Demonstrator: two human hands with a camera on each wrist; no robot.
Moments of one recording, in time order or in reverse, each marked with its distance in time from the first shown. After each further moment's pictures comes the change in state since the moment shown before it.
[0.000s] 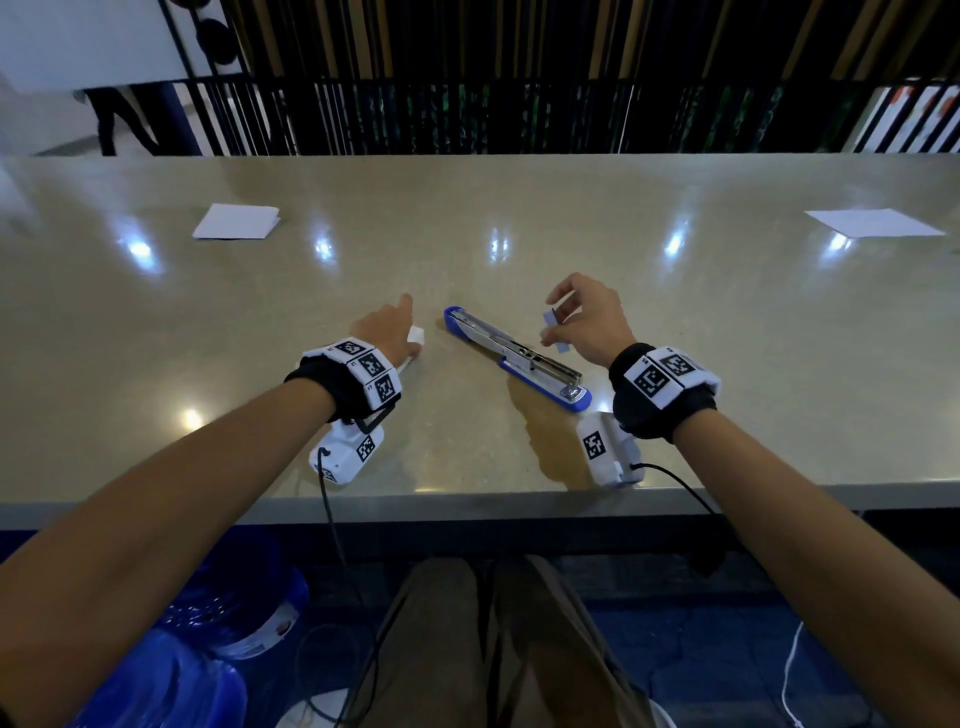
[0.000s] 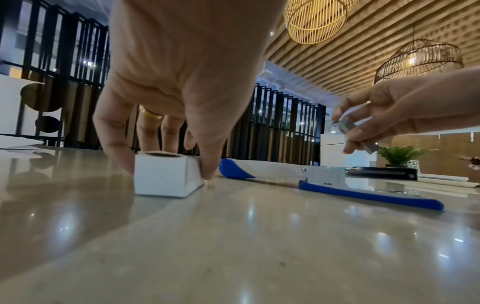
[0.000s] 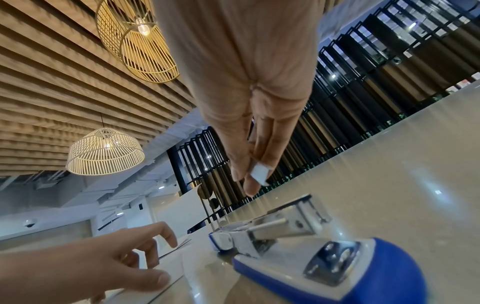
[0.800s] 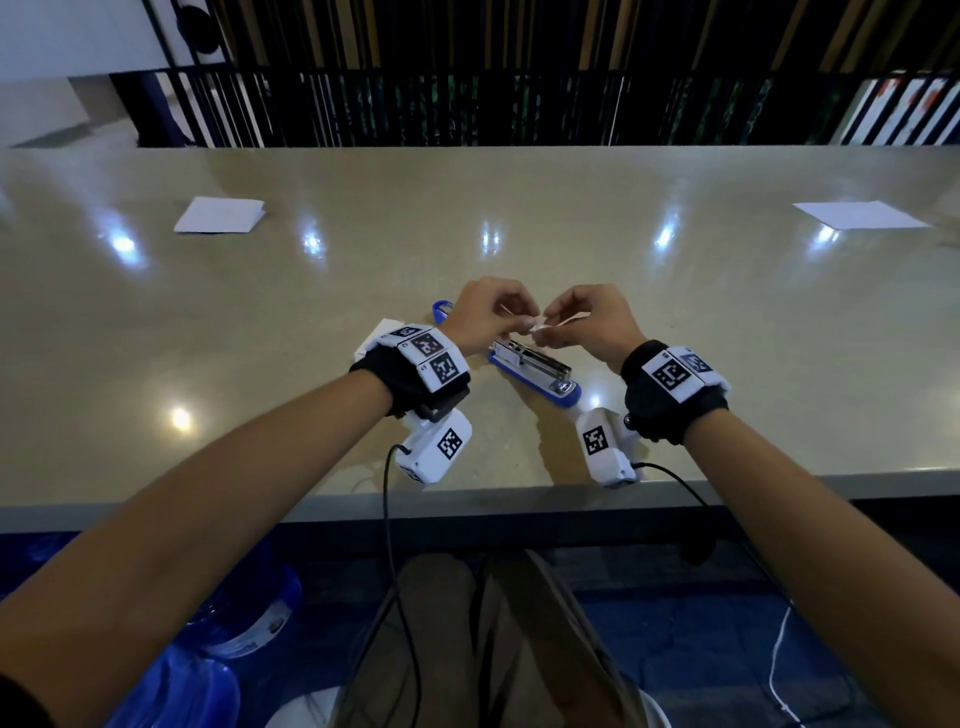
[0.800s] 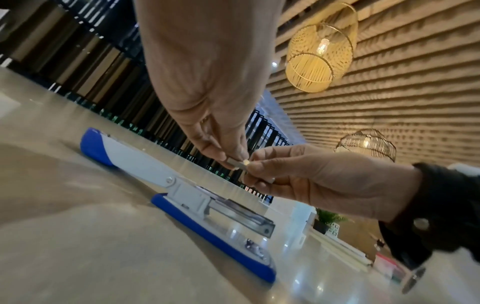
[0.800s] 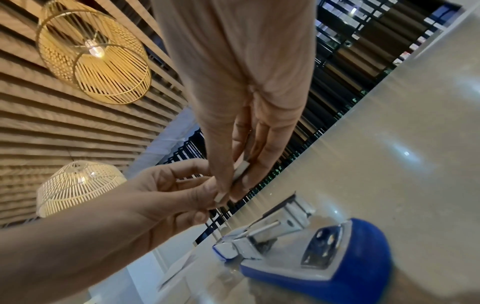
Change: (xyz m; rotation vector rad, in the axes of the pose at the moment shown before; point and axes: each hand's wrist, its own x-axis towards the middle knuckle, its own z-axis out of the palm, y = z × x) left_hand -0.005 0.104 -0.004 -0.889 0.045 0.503; right_hand -0.008 0.015 -0.013 0.201 -0.036 0.051
